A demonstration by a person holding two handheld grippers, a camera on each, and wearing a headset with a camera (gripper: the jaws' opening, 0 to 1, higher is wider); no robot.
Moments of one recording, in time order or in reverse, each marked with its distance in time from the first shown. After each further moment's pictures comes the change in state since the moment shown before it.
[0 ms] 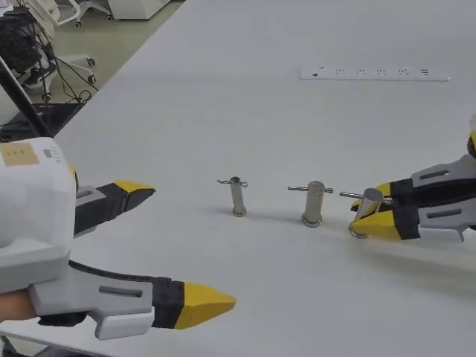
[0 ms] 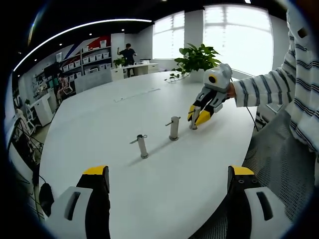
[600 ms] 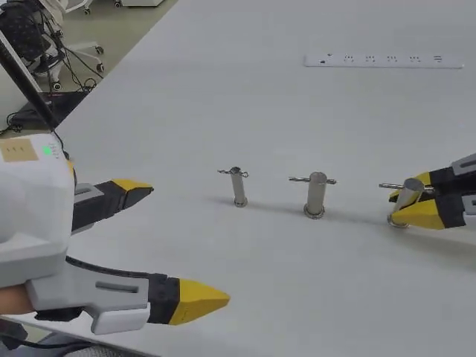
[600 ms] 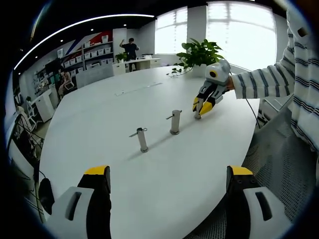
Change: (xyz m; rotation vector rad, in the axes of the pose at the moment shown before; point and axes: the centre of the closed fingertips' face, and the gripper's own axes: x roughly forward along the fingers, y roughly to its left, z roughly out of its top) left arm 0.003 -0.001 -0.009 -0.014 0.045 0.014; right arm -0.030 -0.019 -0.031 0.008 0.046 0.030
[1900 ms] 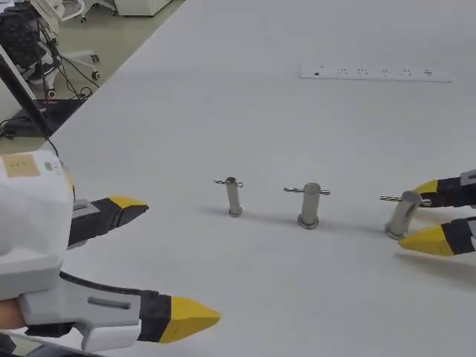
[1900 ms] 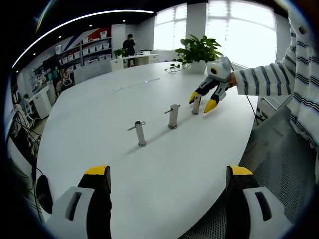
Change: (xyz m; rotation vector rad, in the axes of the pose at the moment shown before) left arm 0.002 -0.001 -0.008 -0.010 0.033 -0.028; right arm -0.015 -0.004 -0.016 0.145 0.042 -0.145
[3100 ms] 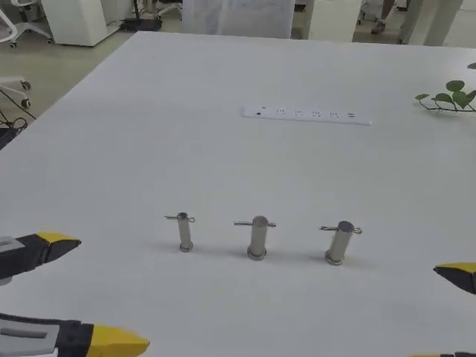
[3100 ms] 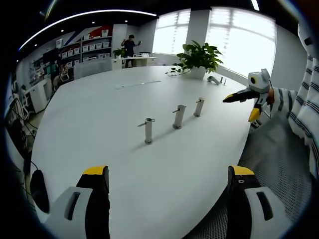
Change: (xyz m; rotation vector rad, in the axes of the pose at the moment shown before) left arm -0.012 0.018 -0.010 -0.061 -0.024 -0.071; right arm -0.063 0.094 -0.003 0.344 -0.034 -0.363
